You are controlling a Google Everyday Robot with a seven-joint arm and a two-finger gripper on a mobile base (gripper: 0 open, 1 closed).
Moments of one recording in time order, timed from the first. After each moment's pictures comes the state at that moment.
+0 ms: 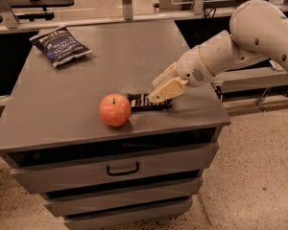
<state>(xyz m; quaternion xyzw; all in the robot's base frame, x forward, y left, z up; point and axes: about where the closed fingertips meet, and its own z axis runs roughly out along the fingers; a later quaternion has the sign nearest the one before) 0.570 -0.046 0.860 -0.56 0.72 0.27 0.31</state>
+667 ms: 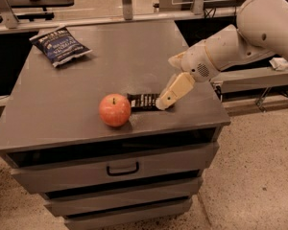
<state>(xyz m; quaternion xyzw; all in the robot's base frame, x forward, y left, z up) 0.578 -0.058 0.872 -0.55 0.72 0.25 0.32</state>
